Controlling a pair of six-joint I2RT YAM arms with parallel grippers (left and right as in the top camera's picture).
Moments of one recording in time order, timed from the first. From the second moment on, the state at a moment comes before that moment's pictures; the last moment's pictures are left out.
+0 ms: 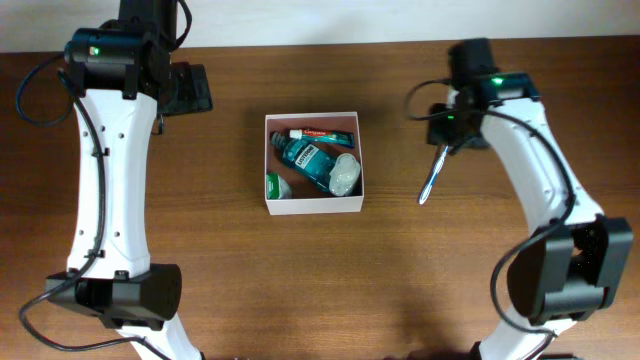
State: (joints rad) left arm -0.10 1.94 2.35 -1.56 -0.28 -0.25; right arm 0.08 1.89 1.67 -1.05 0.08 0.24
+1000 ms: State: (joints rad) left arm -0.10 1.94 2.35 -1.56 -0.28 -0.25; right arm 0.01 2.14 1.54 -0.87 0.01 0.33
